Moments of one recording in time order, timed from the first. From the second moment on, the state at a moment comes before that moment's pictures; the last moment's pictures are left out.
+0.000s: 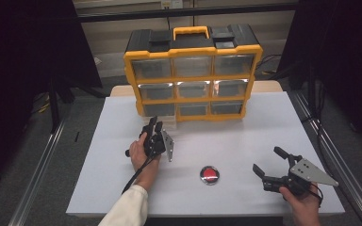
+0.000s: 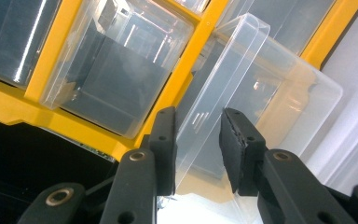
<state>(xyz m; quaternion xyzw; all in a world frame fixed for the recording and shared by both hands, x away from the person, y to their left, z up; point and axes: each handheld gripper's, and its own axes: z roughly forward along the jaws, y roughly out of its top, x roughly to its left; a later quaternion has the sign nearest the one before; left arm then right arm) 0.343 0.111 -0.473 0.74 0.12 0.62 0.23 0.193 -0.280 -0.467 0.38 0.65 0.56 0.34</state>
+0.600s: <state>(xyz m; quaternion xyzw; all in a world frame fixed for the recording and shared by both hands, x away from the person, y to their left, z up) 0.338 0.111 -0.472 0.74 0.12 0.62 0.24 0.193 -0.280 -0.467 0.38 0.65 0.56 0.34</state>
